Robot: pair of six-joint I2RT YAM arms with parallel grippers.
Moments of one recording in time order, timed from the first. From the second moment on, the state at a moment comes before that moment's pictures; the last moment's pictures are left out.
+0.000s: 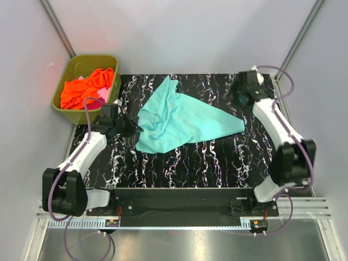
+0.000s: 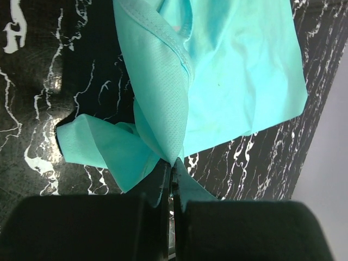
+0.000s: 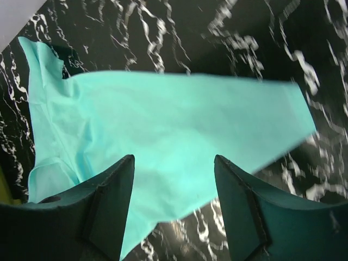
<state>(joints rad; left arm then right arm) -0.14 1.27 0.86 -0.38 0.32 -0.74 0.19 1.66 1.49 -0.57 0.14 0.68</state>
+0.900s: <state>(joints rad) -0.14 1.19 0.83 -0.36 0.38 -0.70 0.18 1.73 1.01 -0.41 0.12 0.99</state>
